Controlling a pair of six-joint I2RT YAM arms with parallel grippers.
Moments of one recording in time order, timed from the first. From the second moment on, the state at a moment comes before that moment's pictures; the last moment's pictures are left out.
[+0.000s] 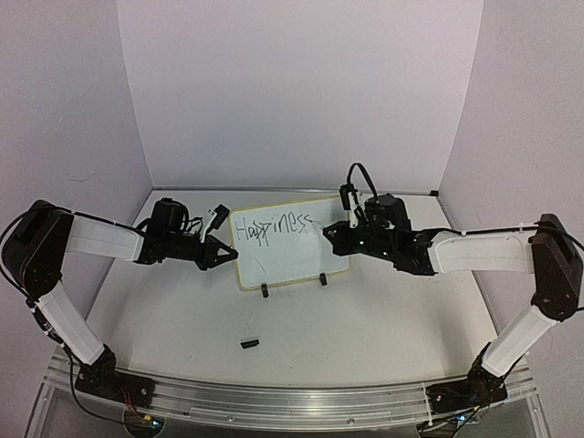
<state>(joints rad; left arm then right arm) -0.43 1.63 0.80 0.20 0.66 0.05 0.75 1.60 0.95 0.22 0.06 0.38</state>
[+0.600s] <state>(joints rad) -0.43 1.63 0.80 0.20 0.66 0.05 0.75 1.60 0.94 0.20 0.05 0.38</state>
